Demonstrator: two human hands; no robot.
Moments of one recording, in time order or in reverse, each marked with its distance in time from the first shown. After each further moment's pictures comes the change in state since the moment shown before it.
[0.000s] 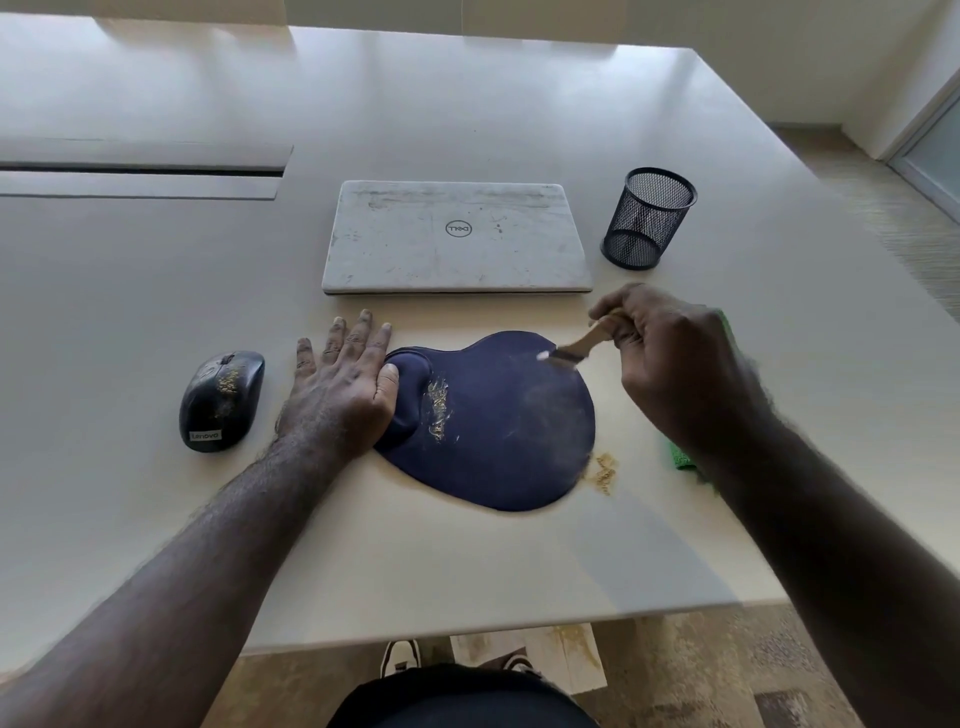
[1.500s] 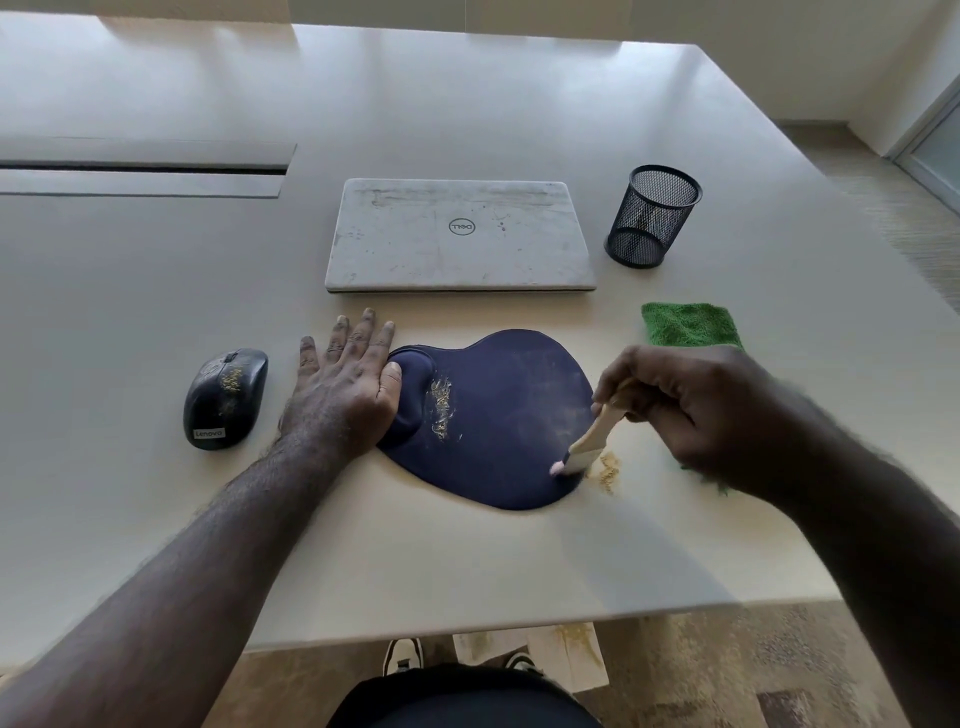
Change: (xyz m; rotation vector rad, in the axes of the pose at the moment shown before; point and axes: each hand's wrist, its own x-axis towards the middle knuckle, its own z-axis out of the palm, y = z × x) left_hand 0.000 0.001 0.001 -0.010 0.004 -0.011; right_hand -0.022 -0.005 -0.037 0.231 -0.395 -0.139
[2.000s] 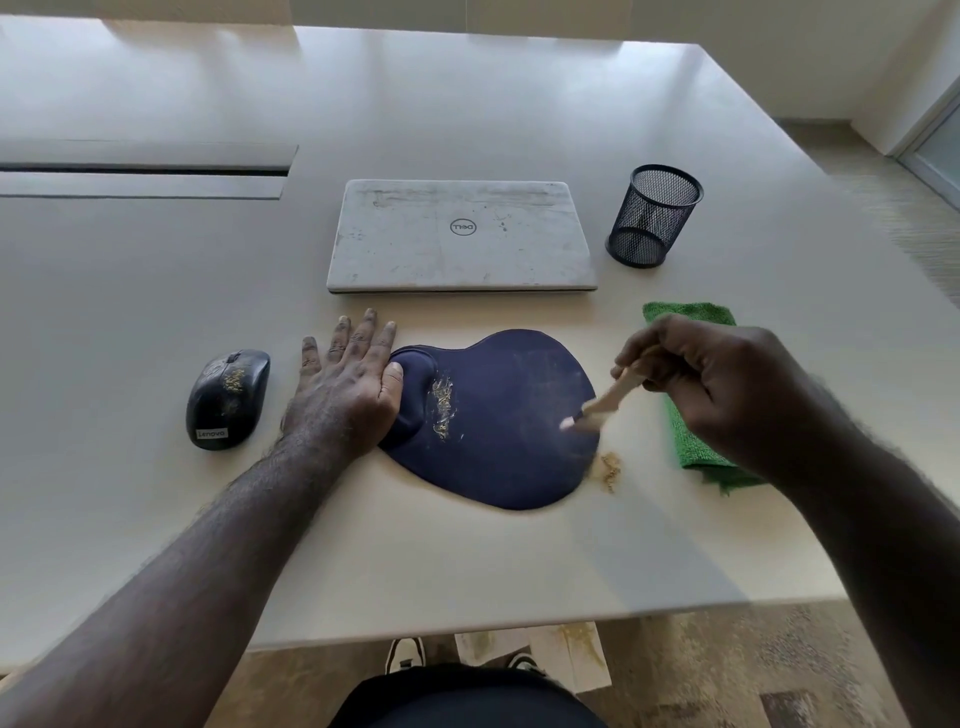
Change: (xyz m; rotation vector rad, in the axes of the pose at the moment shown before) left_hand -0.001 0.001 -0.003 -0.001 -0.009 0.001; right_hand 0.001 0.012 -0.004 -0.028 0.153 0.090
